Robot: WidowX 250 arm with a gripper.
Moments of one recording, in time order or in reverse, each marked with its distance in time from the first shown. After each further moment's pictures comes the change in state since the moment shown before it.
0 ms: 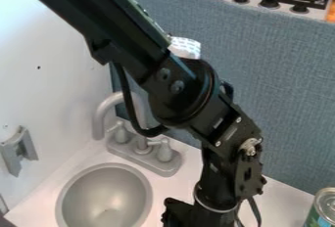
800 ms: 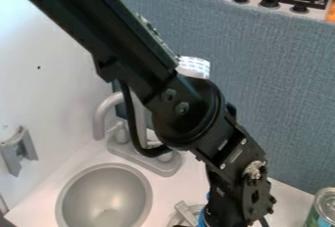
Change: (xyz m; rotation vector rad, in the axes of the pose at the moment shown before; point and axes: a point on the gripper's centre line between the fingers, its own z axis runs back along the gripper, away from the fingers) arm 0.001 -0.025 -0.011 -0.087 -0.057 0.193
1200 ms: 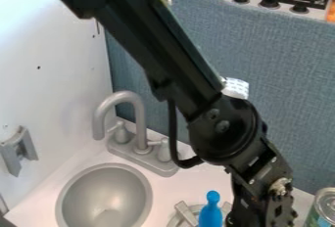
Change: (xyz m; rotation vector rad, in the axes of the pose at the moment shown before) arm 0.015 -0.015 -0.018 0.041 -0.005 -0.011
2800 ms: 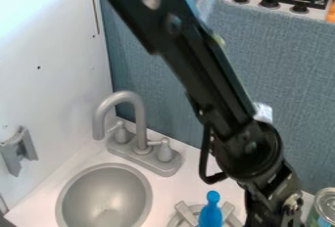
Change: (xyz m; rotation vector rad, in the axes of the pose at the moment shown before) arm 0.012 -0.015 -0.021 -0.023 0.028 0.008
